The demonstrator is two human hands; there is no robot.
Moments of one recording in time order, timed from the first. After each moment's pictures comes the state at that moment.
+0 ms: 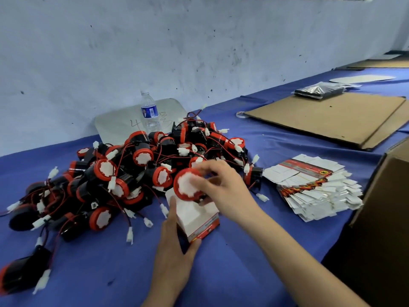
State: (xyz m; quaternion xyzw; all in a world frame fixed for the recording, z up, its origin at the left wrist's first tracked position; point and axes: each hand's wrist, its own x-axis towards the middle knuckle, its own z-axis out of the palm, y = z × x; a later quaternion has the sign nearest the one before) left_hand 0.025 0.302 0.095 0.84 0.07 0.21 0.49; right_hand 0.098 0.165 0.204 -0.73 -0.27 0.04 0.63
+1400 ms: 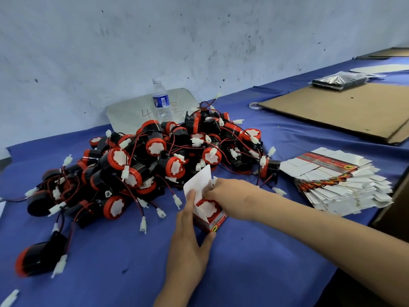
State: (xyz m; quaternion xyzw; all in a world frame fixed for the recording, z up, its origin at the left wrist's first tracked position) left_hand 0.026 0.297 0.076 0.88 0.05 0.21 0.42; right_hand 0.136 0.186 0.172 -0.88 -0.47 0.05 -0.06
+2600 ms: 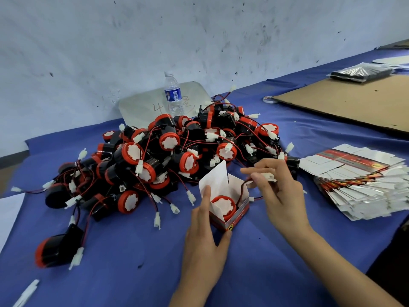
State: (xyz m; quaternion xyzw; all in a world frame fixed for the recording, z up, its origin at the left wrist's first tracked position) left_hand 0.022 0.295 0.078 0.89 0.05 0.23 0.39; right_hand 0.115 0.153 0.136 -0.71 -0.30 -0.22 0.59
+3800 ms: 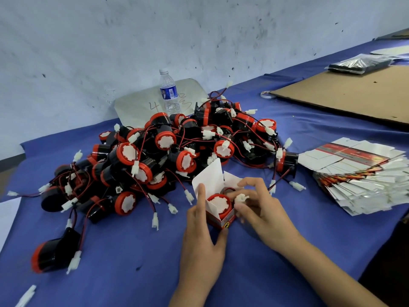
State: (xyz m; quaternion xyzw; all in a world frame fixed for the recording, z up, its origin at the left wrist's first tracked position) left_hand 0.024 0.299 0.070 0.89 0.06 0.24 0.39; right_hand 0.105 0.155 0.103 -0.75 -0.32 0.00 0.57
